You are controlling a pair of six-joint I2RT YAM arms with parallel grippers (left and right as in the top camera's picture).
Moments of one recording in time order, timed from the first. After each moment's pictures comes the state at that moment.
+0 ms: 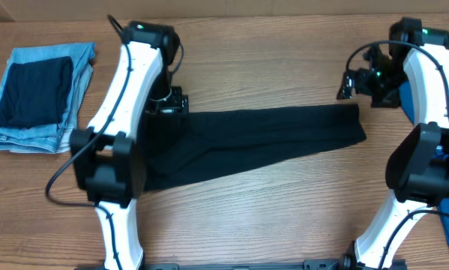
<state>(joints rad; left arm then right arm) -0.20 2.16 2.06 -1.69 -0.01 -0.30 -0.19 2.12 1.95 -1.38 -0.21 -0.06</state>
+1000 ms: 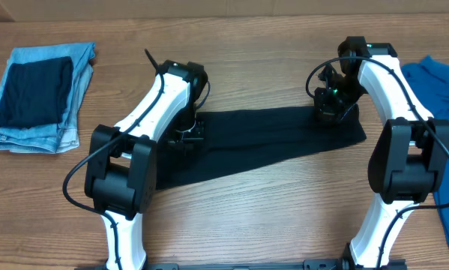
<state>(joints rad) -0.34 2.11 1.62 -1.39 0.05 -0.39 -0.01 2.12 1.72 -1.28 -0.25 -0.01</state>
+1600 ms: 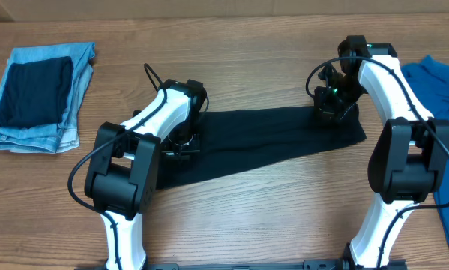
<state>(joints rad) -0.34 2.11 1.44 -1.20 -0.06 -0.47 -0.01 2.12 1.72 -1.26 -0.25 -0.01</state>
